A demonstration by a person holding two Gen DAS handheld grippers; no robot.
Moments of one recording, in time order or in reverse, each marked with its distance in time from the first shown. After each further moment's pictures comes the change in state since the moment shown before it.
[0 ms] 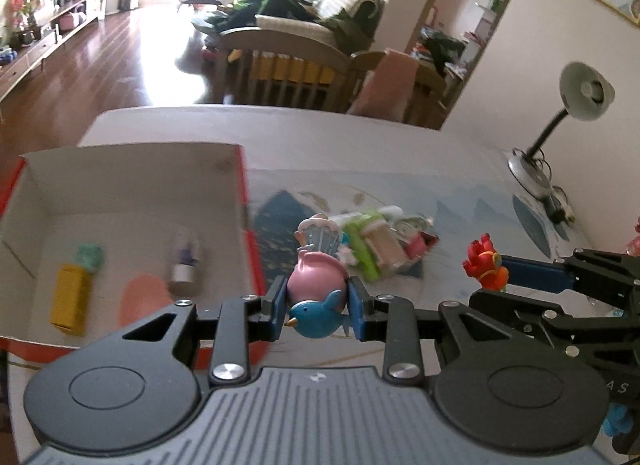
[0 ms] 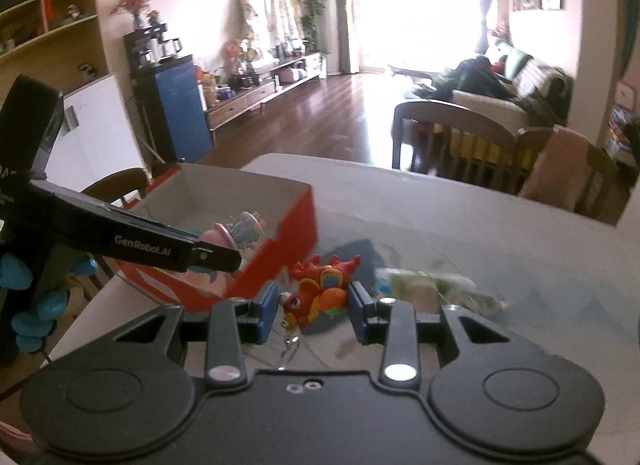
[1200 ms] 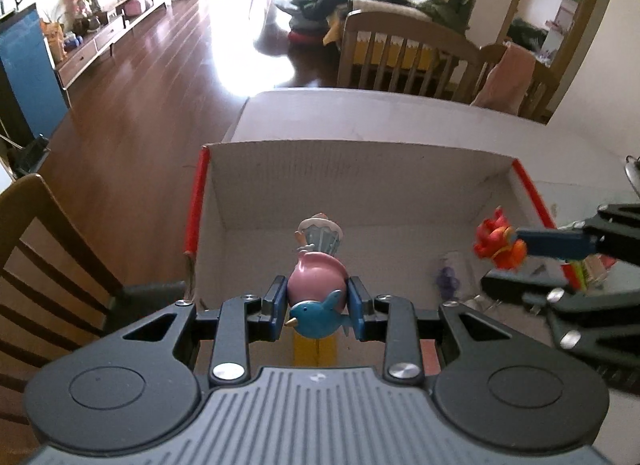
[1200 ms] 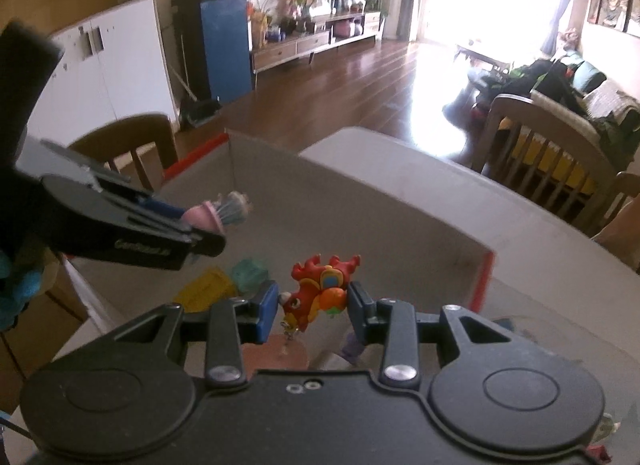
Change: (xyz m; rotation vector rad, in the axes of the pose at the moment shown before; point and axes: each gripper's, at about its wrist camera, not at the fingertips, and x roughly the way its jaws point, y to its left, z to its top) left arm 0.041 0.204 0.029 -0.022 0.071 0.214; right arm 0.210 0.118 0.065 -0.175 0.169 0.047
